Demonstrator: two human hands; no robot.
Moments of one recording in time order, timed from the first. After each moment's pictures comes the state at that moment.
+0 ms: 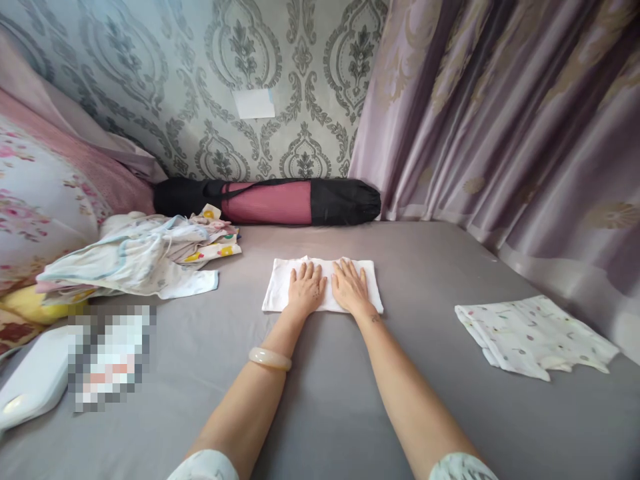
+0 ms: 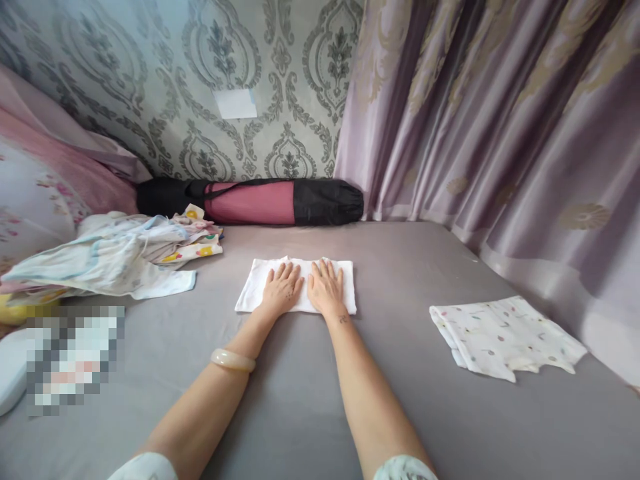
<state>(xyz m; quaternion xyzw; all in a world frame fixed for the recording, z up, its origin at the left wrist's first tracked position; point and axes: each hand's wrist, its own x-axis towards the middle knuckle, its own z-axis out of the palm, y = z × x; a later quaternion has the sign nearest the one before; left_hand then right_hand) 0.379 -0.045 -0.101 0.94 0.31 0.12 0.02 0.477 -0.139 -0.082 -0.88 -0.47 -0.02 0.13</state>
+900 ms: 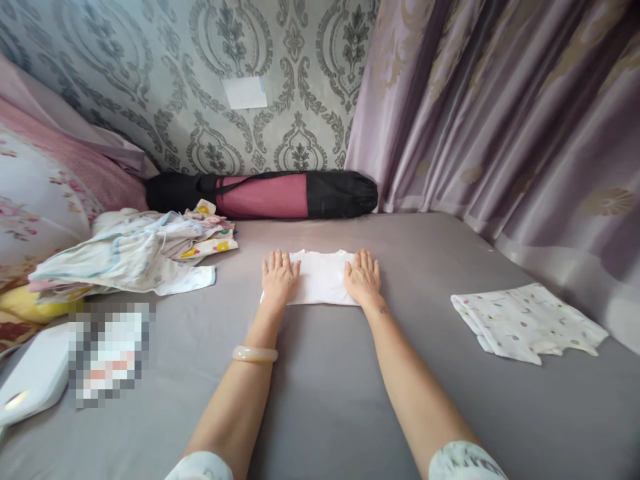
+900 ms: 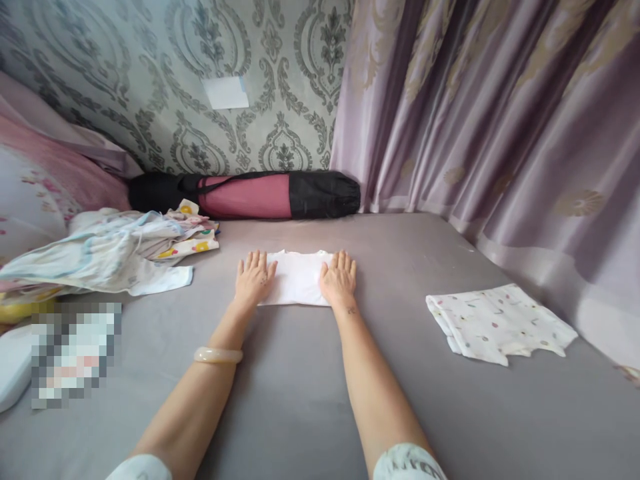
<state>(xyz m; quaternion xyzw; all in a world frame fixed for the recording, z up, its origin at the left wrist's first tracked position) 0.348 -0.016 -0.091 0.90 0.43 0.11 0.03 0.497 -0.153 -0.088 -0.93 -0.35 -0.02 0.11</state>
